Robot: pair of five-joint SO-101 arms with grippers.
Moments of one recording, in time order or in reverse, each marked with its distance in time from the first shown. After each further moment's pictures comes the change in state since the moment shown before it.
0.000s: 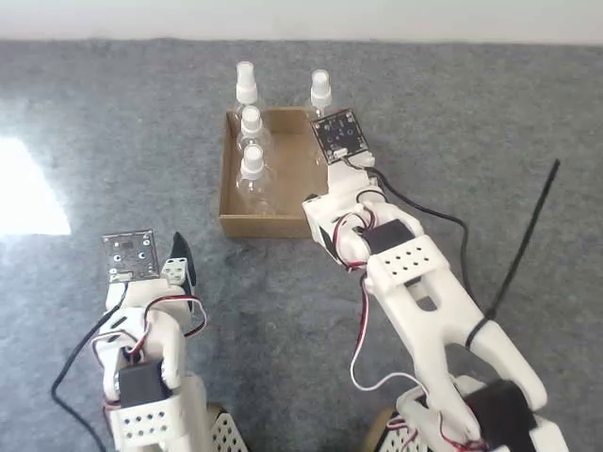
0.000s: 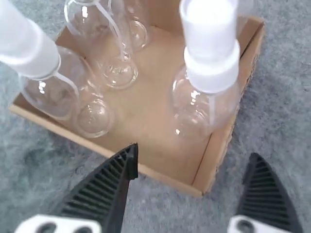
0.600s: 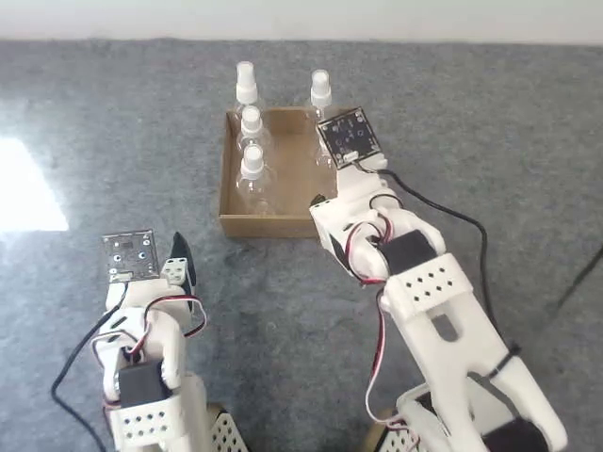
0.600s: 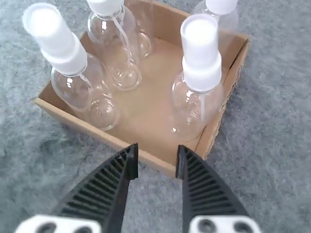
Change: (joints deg) left arm 0.0 0.0 0.0 0.0 0.0; right arm 0.0 -12.7 0.0 9.8 2.6
